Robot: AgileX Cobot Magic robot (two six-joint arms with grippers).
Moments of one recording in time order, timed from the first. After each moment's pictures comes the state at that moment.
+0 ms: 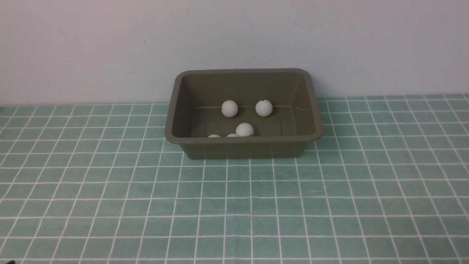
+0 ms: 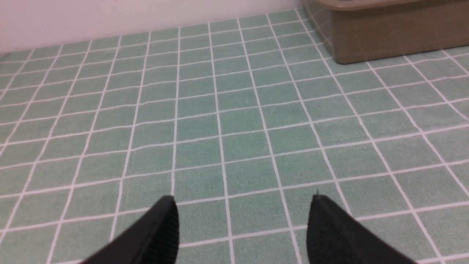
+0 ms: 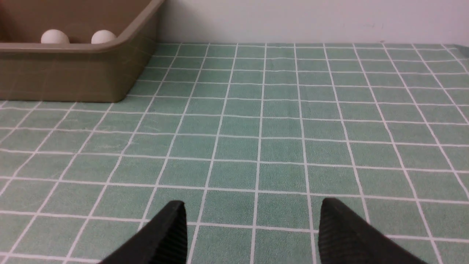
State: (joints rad) right arm 0.05 -0.01 0.00 0.02 0.47 -0.01; left arm -0.04 -0.01 0.02 -0.12 0.40 0.16
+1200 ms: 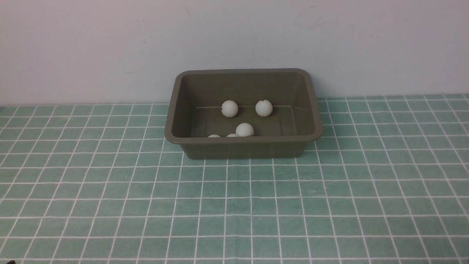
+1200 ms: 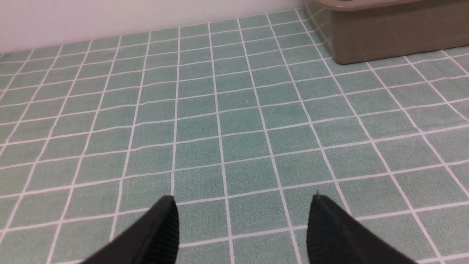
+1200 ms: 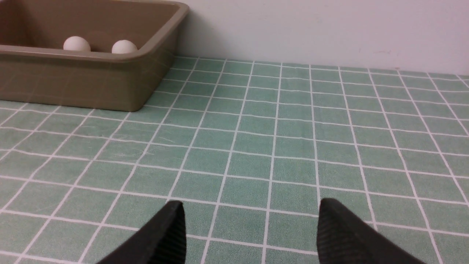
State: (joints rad) right arm 0.10 -0.01 0.02 0.01 0.41 -0.04; left arm -0.04 -0.01 0.02 -0.12 0.40 0.16
